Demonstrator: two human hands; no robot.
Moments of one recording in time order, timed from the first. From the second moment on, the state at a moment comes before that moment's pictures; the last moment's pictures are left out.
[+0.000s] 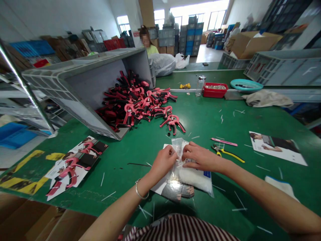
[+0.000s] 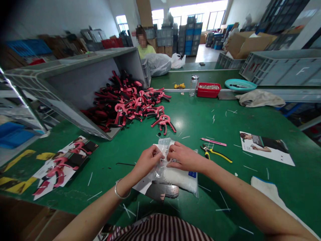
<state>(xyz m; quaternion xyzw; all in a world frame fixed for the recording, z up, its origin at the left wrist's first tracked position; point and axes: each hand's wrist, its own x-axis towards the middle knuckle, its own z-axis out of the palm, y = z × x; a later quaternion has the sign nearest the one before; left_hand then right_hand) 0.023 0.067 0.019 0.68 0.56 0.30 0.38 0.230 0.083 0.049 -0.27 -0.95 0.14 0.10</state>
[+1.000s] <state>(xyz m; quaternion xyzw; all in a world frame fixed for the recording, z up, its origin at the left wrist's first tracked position) 0.012 0.063 -0.012 0.60 0.59 0.20 0.50 0.277 0.009 0.029 -0.34 -0.89 0.21 0.22</state>
